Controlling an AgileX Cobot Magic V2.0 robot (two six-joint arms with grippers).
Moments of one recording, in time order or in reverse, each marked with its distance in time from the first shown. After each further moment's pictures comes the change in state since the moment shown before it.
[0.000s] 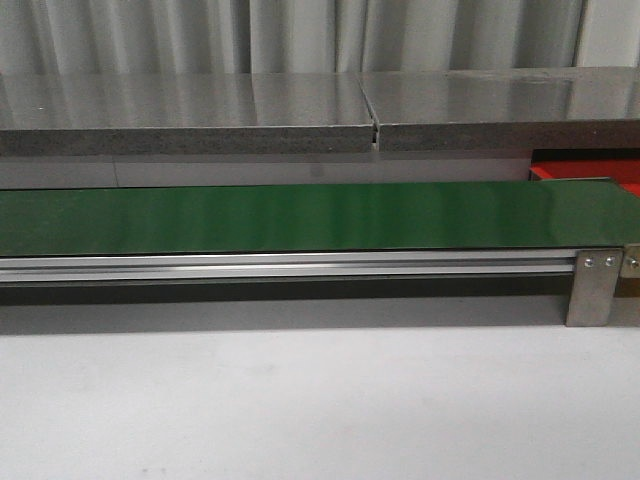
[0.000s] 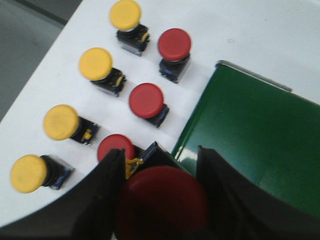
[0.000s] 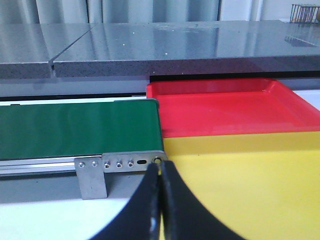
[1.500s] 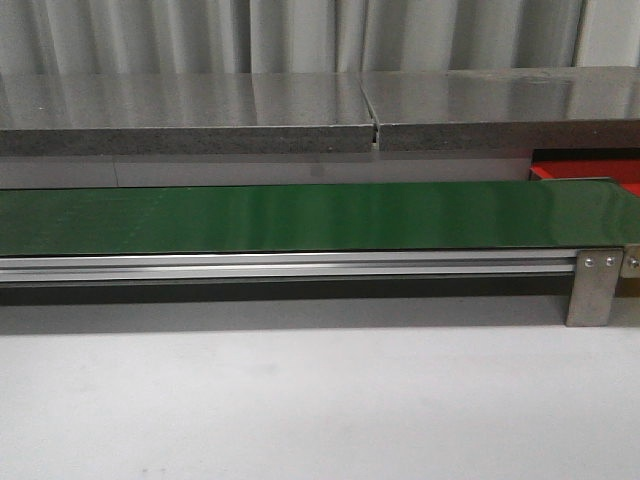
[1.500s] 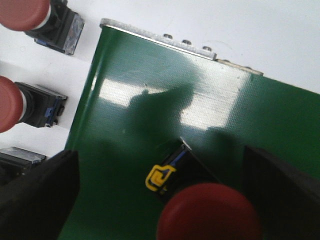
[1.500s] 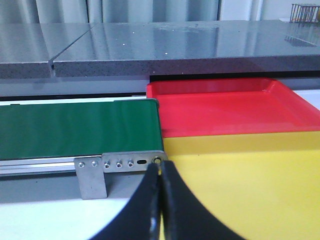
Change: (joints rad) left arm -0.098 0.285 -0.153 -0.153 0.077 0.106; right arm 0.000 0.000 0.000 0.000 0.000 0.000
